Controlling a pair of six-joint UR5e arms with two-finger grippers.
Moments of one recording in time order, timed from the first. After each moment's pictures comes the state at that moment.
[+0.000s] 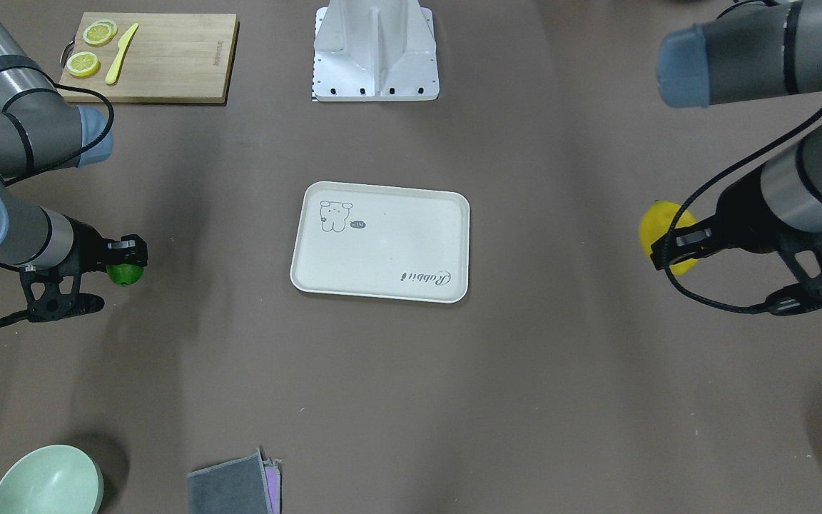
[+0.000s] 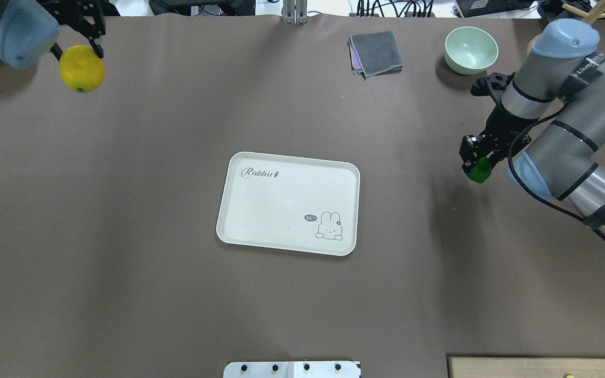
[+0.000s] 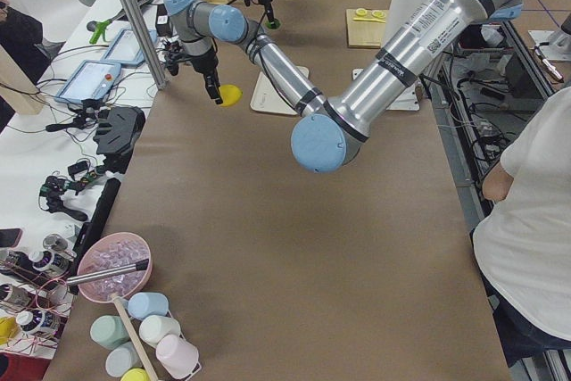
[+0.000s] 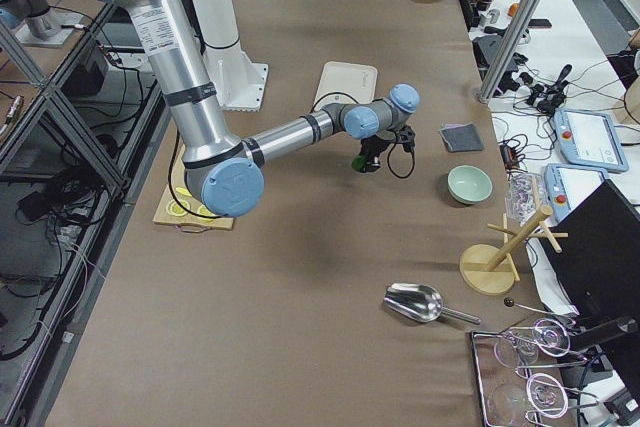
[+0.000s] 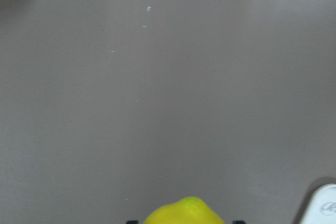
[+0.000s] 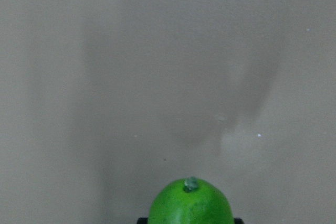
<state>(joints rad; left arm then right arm) -1.14 -2.33 -1.61 -1.05 -2.35 -0.74 0.96 -1.19 1.56 -1.60 2.41 0.51</state>
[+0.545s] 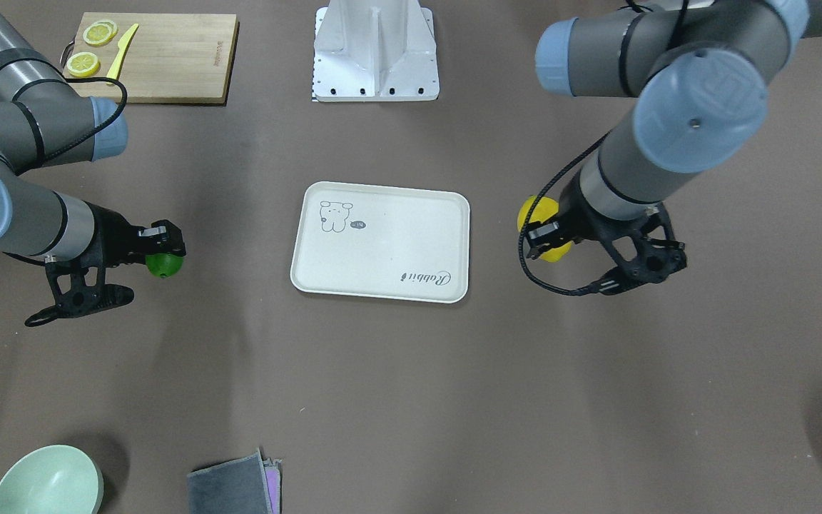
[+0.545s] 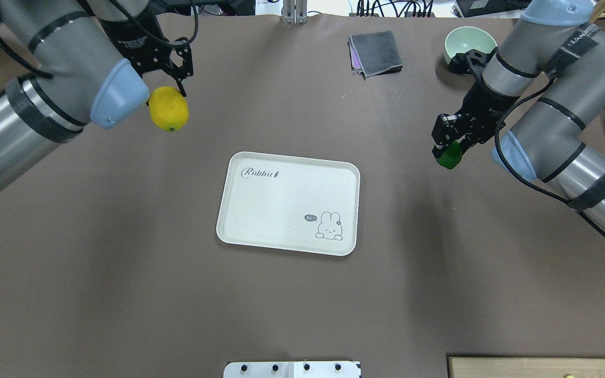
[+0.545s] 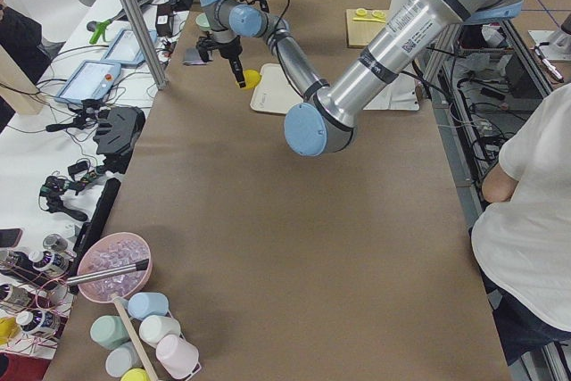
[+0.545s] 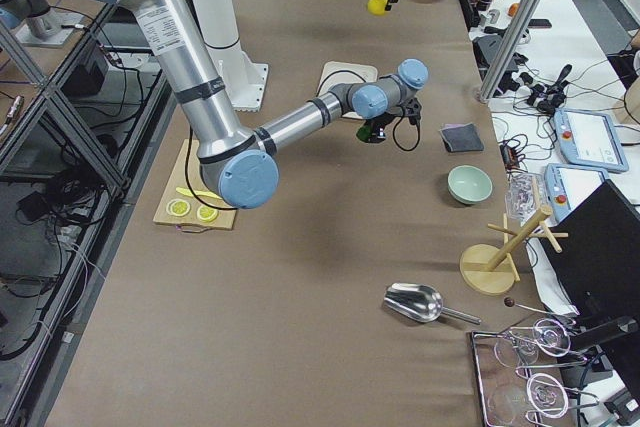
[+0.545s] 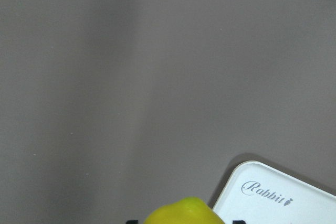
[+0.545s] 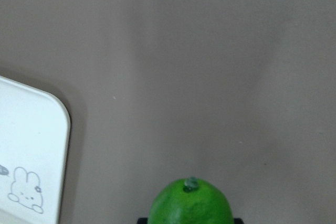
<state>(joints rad) -0.93 -2.39 -1.59 -1.20 -2.27 -1.10 0.96 -1.09 1.57 -1.60 2.51 0.57</state>
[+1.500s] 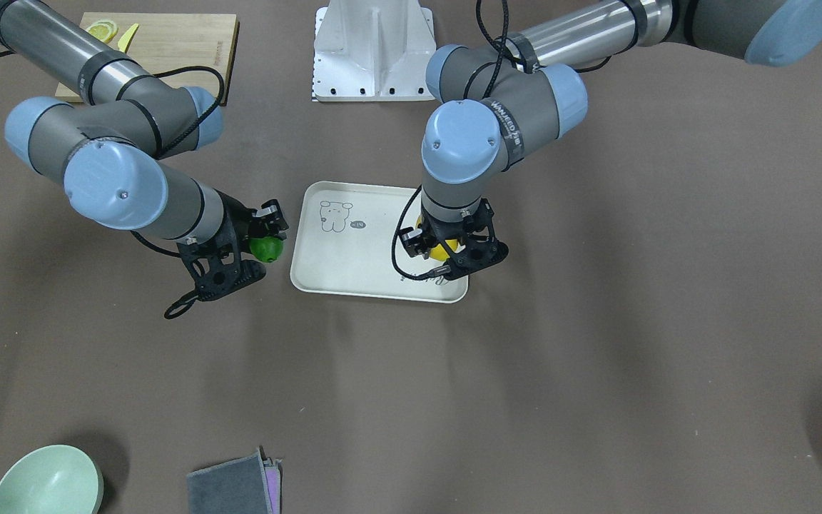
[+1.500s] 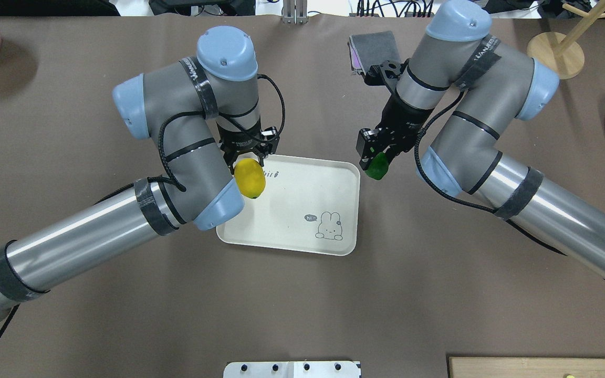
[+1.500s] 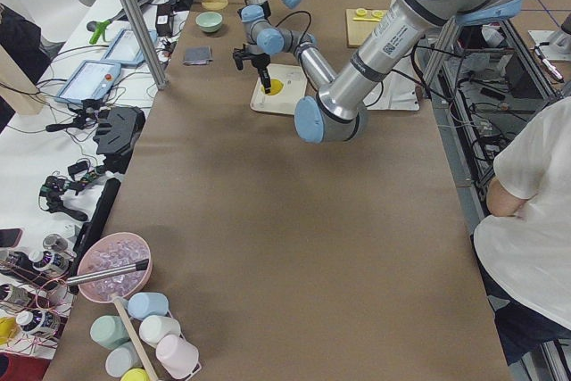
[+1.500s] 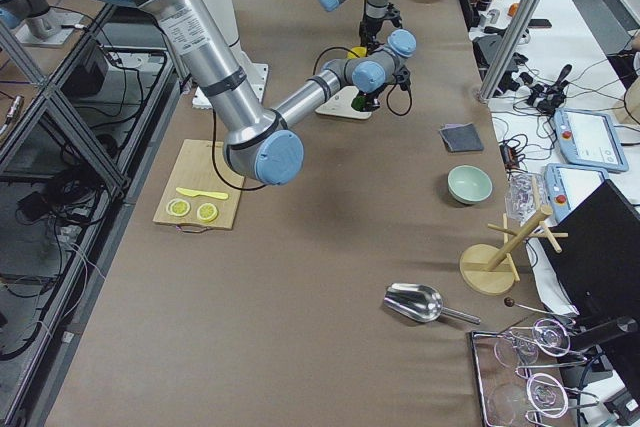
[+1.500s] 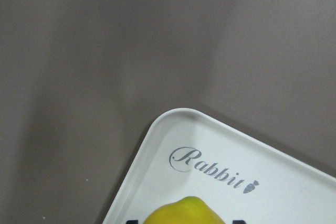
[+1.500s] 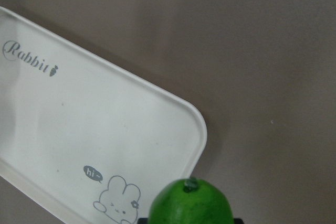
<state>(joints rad) -0.65 -2.44 -1.42 -1.45 -2.05 -1.36 0.81 -0.92 1.48 -1.49 2.46 0.62</state>
